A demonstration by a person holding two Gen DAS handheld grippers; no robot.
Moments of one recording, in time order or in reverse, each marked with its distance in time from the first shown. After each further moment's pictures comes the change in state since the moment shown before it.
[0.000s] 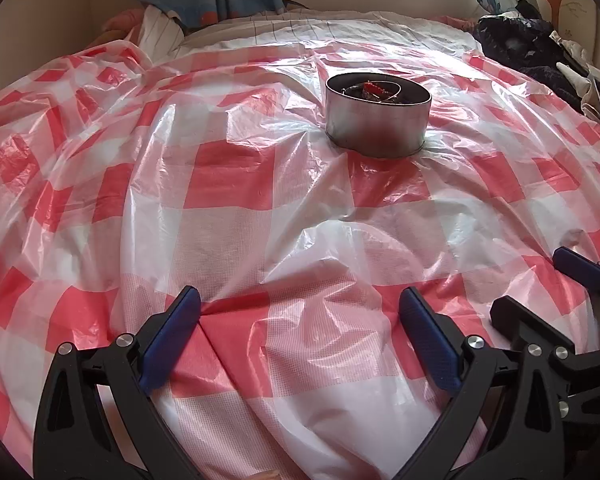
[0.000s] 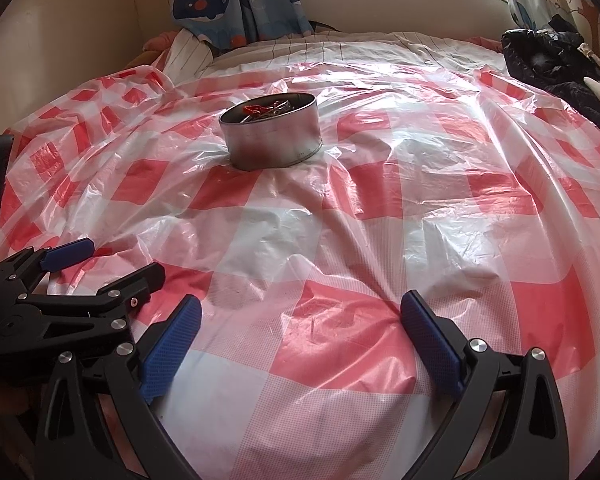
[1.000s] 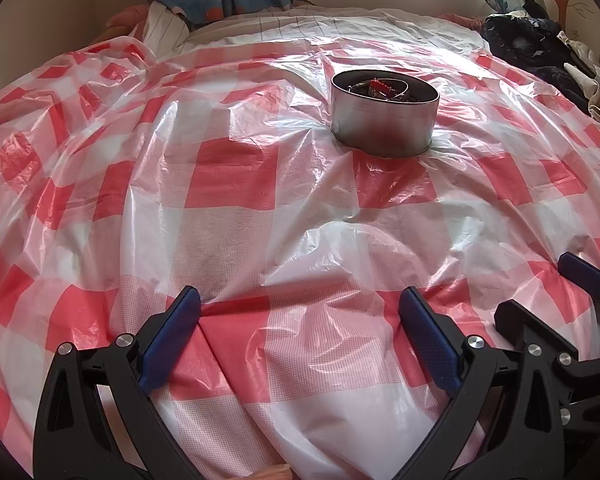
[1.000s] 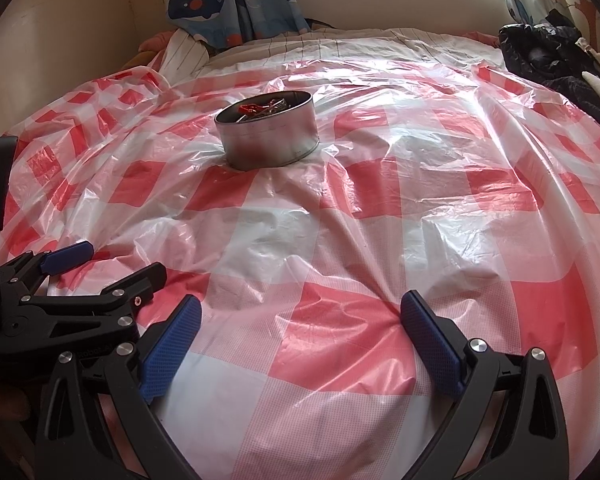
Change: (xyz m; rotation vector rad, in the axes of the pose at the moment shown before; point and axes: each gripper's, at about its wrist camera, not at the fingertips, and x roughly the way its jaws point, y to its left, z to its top) left arm 0.003 0.000 0.002 -0.009 0.013 0.017; right arm 0.001 -0.002 0.001 0.002 0.003 0.002
